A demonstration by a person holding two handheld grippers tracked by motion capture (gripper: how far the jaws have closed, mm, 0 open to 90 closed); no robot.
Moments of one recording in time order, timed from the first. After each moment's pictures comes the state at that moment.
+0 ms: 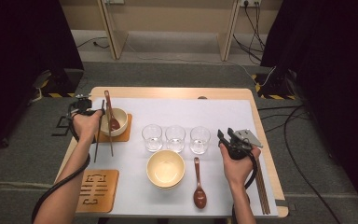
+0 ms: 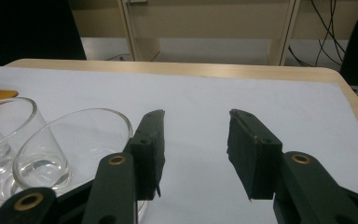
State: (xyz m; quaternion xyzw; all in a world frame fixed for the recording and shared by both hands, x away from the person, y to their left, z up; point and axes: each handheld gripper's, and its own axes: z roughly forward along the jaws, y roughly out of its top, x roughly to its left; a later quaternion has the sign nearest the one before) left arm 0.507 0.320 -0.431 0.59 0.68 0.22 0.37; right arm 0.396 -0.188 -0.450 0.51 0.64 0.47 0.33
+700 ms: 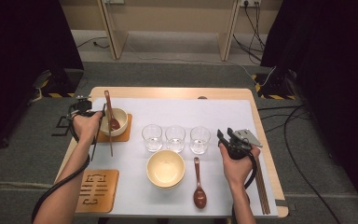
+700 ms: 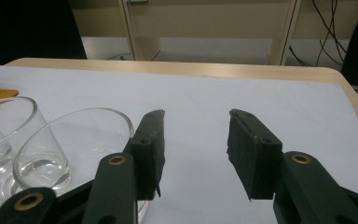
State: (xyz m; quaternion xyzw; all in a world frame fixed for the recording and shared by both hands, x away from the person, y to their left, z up) left arm 0.508 0.322 -0.436 0.59 0.69 0.22 0.36; right arm 0.397 -0.187 -0.450 0.51 0.64 0.47 0.33
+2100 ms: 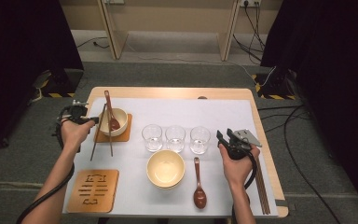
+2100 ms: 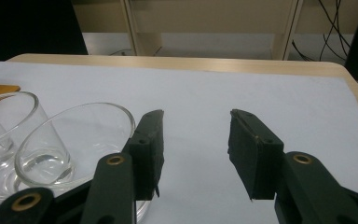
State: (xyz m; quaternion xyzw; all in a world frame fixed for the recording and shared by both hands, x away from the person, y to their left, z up) left arm 0.472 0.334 -0.421 0.70 0.60 0.22 0.33; right arm 0.397 -0.187 -0.451 0.52 0.64 0.47 0.32
